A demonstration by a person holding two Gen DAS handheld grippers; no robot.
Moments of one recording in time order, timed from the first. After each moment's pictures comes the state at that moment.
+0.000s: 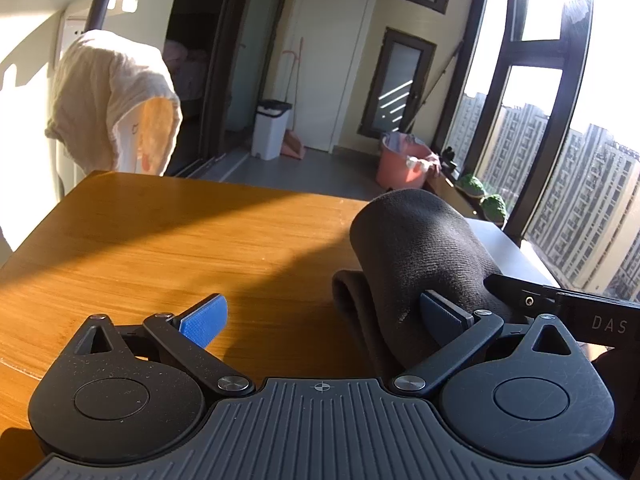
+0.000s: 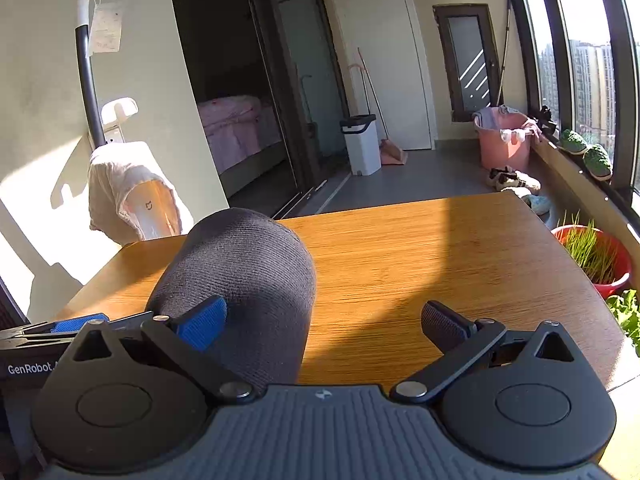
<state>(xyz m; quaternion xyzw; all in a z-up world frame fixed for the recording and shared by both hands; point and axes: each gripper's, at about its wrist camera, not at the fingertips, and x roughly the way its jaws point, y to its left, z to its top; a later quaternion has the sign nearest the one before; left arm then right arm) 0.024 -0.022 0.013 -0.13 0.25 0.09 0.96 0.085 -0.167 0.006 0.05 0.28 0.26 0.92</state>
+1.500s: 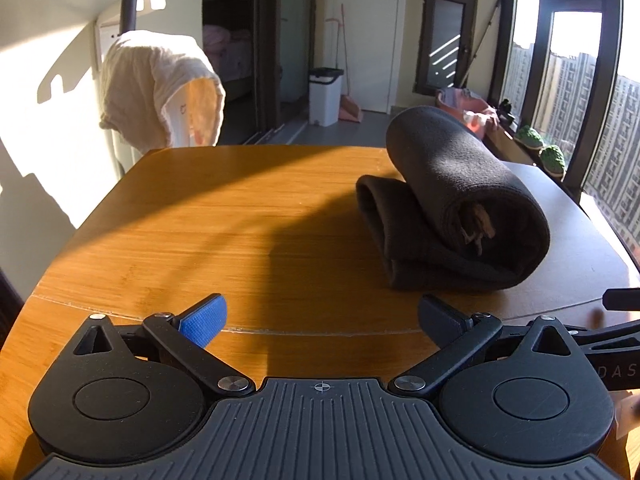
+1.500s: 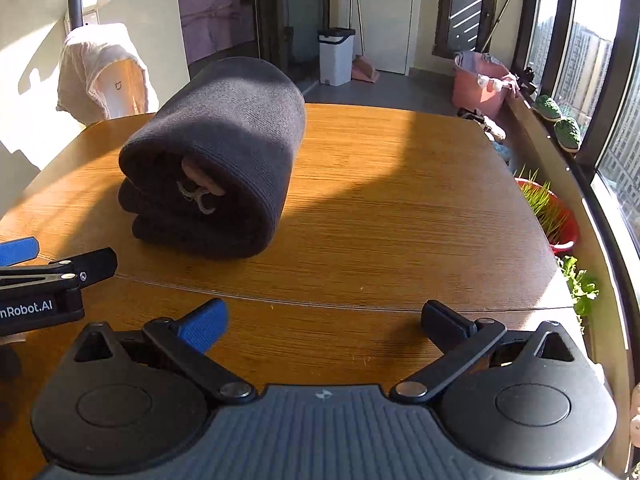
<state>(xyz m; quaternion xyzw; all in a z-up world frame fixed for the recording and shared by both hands) 0.003 -0.064 0.013 -0.08 0.33 0.19 0.92 0.054 -0.164 -0.001 -0.08 0.39 0.20 0.89</state>
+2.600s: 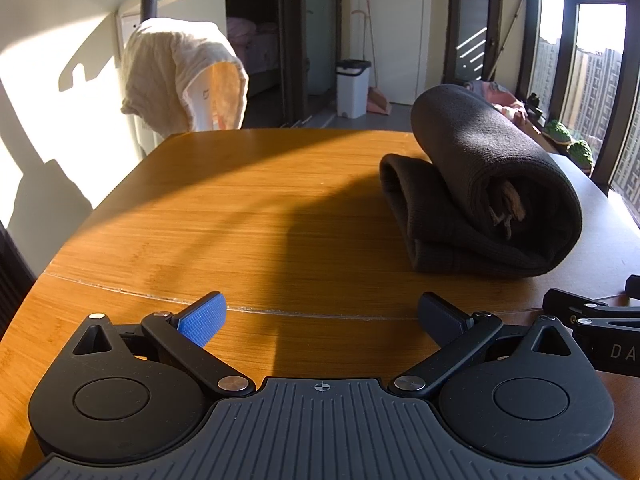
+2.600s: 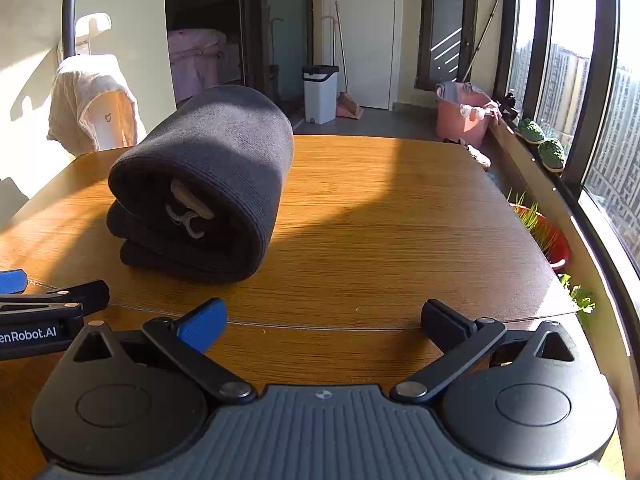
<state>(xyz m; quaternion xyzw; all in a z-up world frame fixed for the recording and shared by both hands) 0.005 -0.066 0.002 -0.07 0.33 0.22 0.91 0.050 -0.170 -0.010 -0.06 0.34 0.19 0.92</state>
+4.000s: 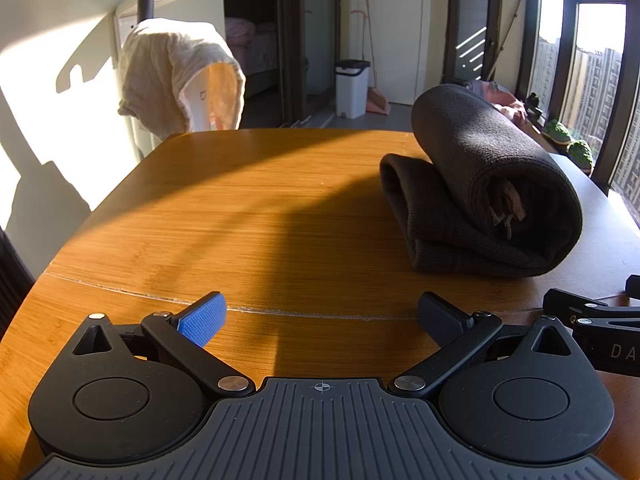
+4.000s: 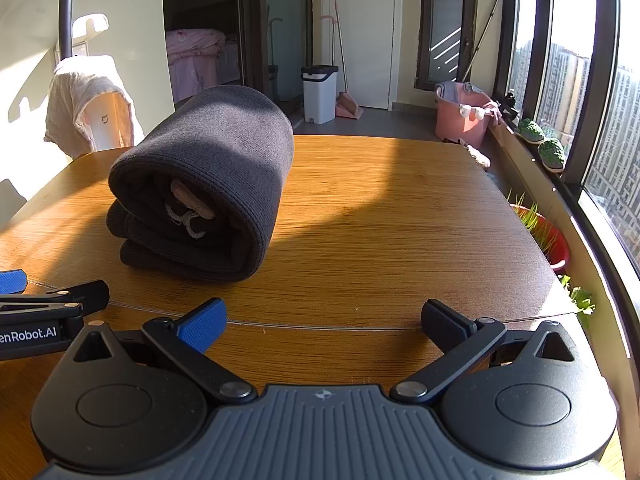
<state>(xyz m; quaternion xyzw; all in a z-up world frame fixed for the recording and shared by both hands) 0.010 -0.067 0.000 -0.07 0.33 0.22 0.91 0.056 -0.170 -0.011 -0.06 0.34 0.19 0.92</state>
